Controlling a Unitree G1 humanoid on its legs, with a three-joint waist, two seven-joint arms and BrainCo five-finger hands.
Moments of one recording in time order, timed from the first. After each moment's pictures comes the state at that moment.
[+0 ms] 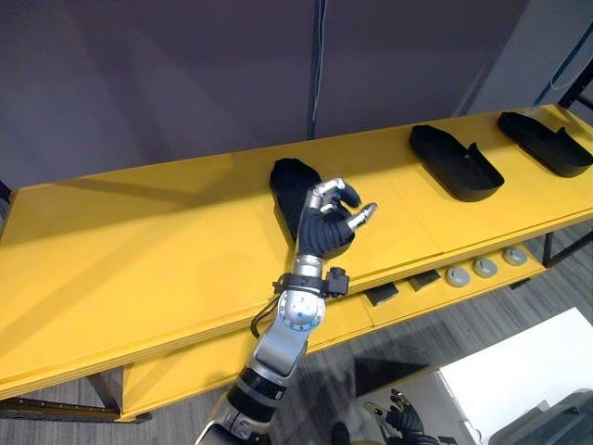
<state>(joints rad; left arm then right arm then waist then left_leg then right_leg) -0.31 -0.07 -0.46 -0.05 0.17 -0.08 0.29 0.20 -0.01 -0.06 0.76 0.04 -0.07 -0.06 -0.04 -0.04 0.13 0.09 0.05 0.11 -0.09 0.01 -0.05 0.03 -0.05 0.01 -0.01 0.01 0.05</state>
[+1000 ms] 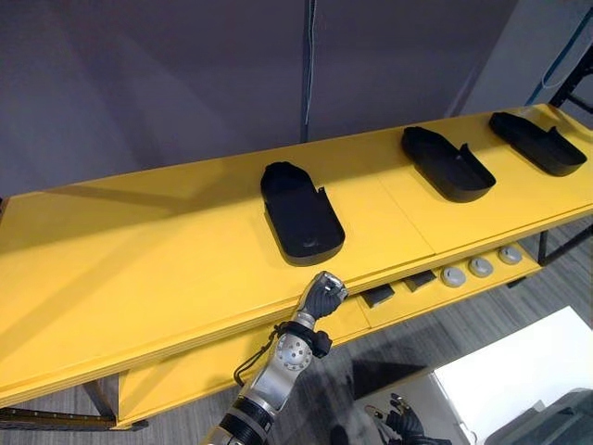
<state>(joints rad) -0.19 -0.02 -0.43 0.29 0.32 -0.06 0.19 0.17 -0.02 -0.06 0.82 0.05 -0.07 -0.05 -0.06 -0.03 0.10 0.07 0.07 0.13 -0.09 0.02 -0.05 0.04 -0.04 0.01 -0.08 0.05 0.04</state>
